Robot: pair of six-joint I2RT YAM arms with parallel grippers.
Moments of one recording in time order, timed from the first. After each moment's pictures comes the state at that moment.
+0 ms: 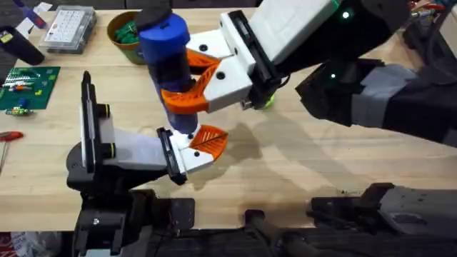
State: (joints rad) left arm 0.03 0.00 0.01 -0.13 1.21 0.00; right arm 0.72 1.46 0.87 1.00 -1.22 0.29
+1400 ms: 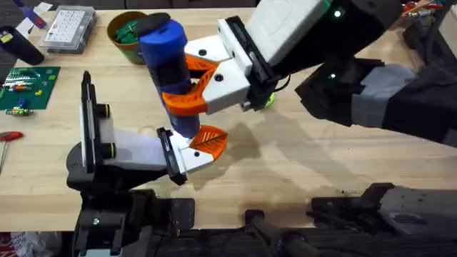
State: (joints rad) left arm 0.03 0.00 0.01 -0.13 1.21 0.00; right arm 0.72 1.46 0.87 0.93 -1.22 0.28
